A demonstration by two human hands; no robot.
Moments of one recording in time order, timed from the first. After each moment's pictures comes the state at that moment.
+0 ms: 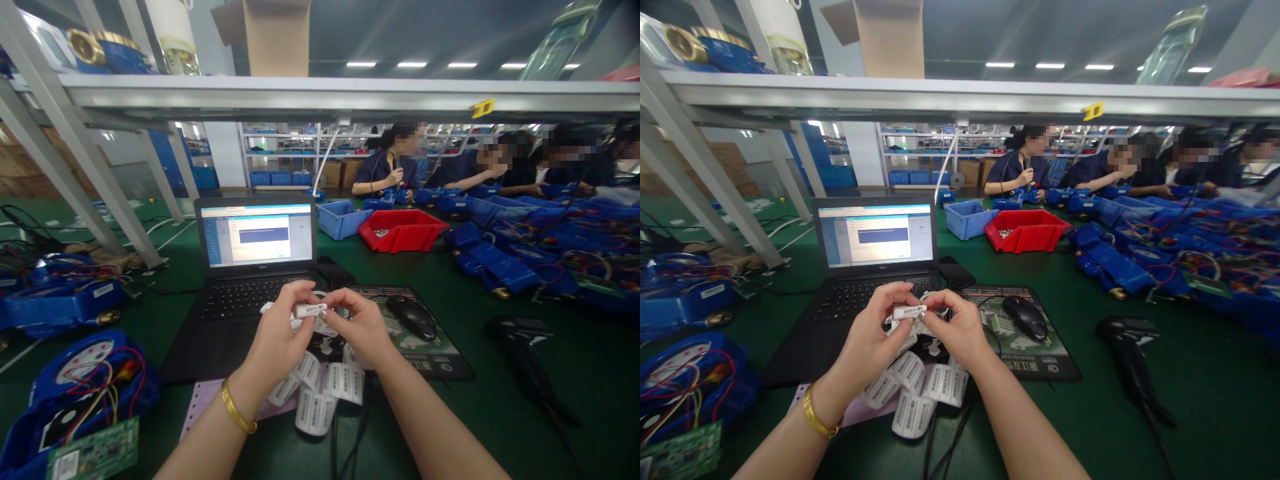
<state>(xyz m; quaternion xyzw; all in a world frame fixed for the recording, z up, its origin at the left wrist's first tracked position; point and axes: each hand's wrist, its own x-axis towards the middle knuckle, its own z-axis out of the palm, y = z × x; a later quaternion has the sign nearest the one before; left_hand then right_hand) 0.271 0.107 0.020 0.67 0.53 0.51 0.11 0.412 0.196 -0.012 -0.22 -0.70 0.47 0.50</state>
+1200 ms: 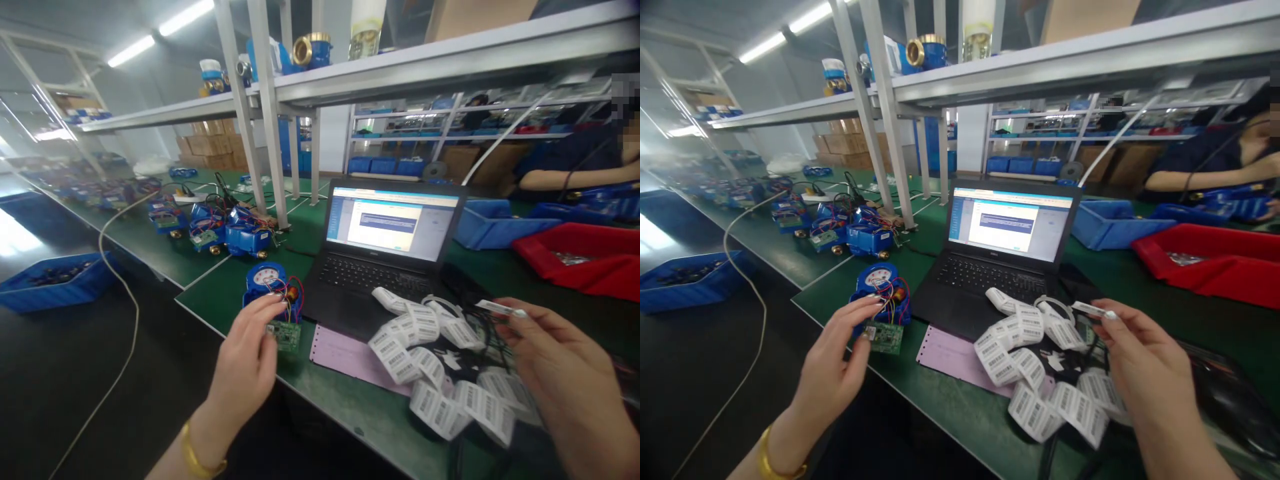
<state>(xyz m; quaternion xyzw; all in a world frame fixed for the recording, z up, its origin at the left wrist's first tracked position) 0.201 -0.096 0.018 0.52 0.75 0.37 -0.20 0.423 0.202 -0.016 -0.36 -0.52 0.56 0.53</state>
